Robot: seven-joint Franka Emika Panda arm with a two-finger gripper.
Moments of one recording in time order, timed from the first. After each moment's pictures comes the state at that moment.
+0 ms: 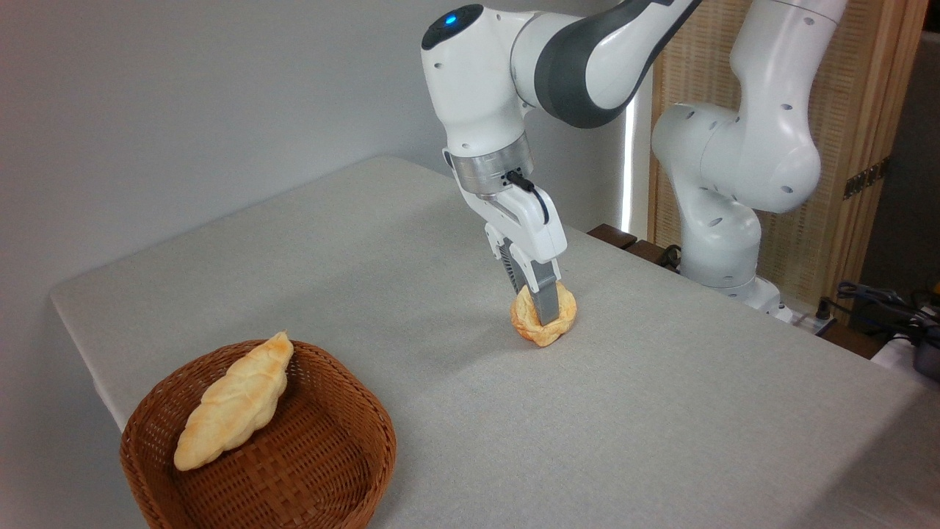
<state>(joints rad) -0.18 -0.49 0.00 -2.56 0.06 1.91 0.82</state>
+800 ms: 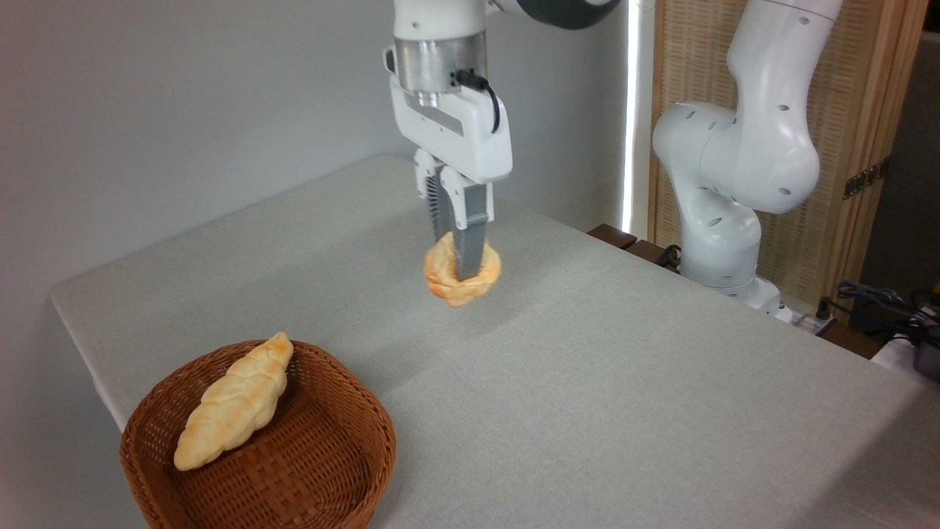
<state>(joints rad) -0.21 -0.40 0.08 -2.19 0.06 1.90 0.82</state>
